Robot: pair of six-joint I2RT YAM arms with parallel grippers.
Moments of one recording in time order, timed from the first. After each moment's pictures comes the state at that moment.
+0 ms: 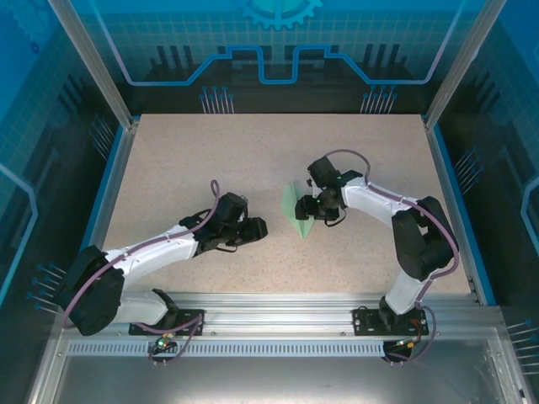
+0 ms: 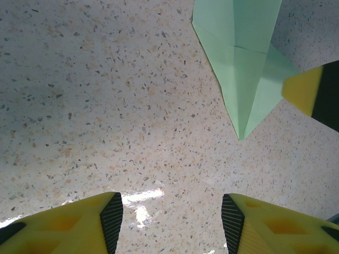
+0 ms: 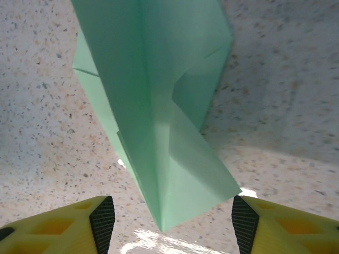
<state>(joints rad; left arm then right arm) -0.66 1.31 0.71 -0.29 0.13 -0.92 0.48 1.73 1.14 -0.68 -0.19 0.47</state>
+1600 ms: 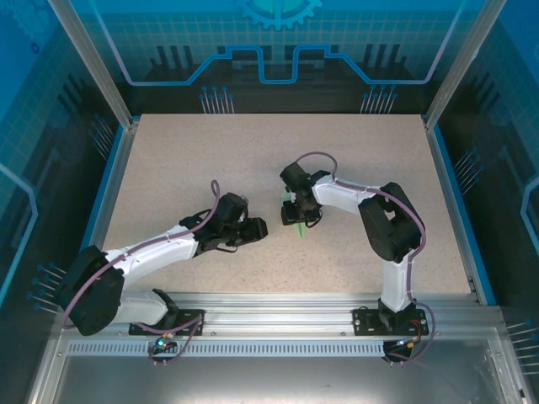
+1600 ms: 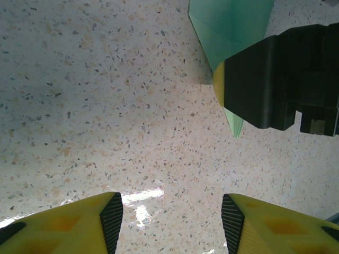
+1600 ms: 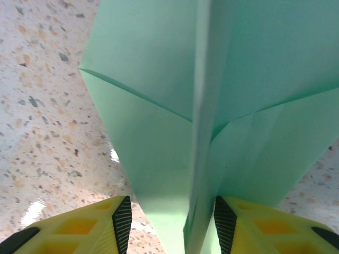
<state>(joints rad) -0.66 1.31 0.71 -0.29 0.13 -0.92 0.60 1.96 1.30 -0.70 -0.09 0.46</state>
